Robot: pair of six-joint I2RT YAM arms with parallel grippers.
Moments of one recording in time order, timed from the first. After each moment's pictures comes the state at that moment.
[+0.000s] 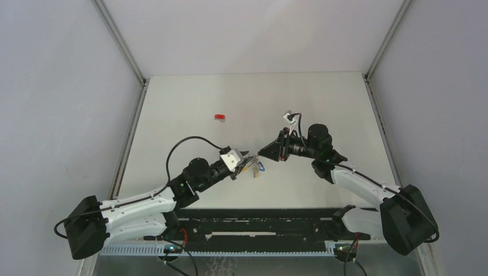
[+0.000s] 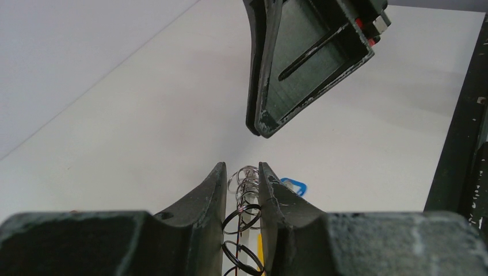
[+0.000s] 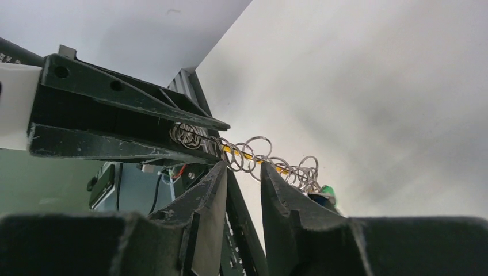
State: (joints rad) left arm -0.99 0.96 0.41 0.53 -0.03 0.18; right arm 0.51 1.20 0.57 0.43 -0.73 0.62
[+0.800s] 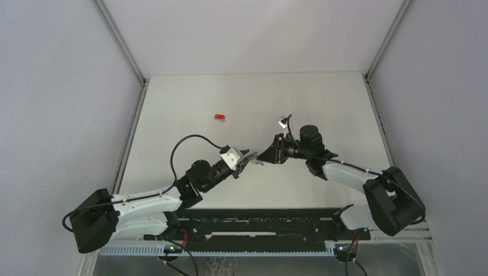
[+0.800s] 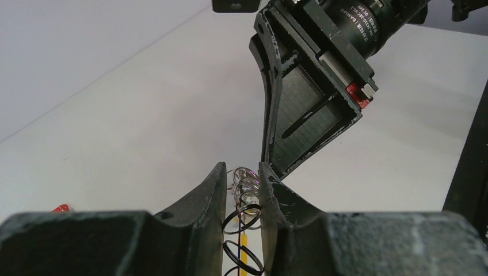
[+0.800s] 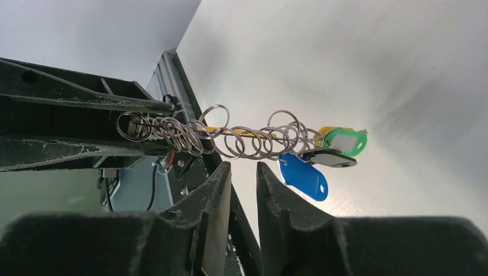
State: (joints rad) left arm -0.99 1.07 0.36 0.72 -0.08 0.13; right arm 0.51 1.34 0.56 0.42 -0.73 0.63
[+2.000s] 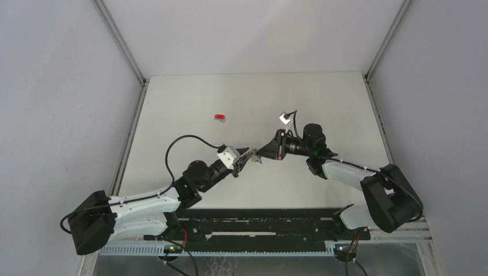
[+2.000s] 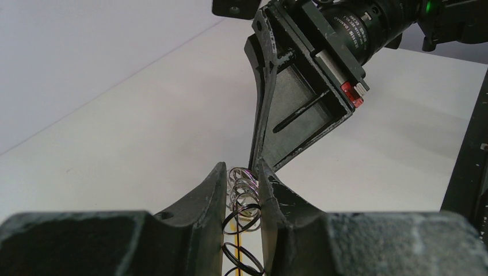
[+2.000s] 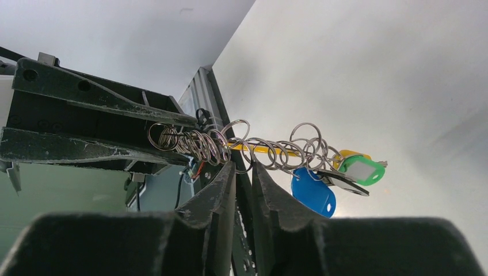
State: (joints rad) left arm -0.99 1.03 0.36 0.76 -0.08 0.11; right arm 0.49 1.38 0.55 0.64 -0.81 0.77
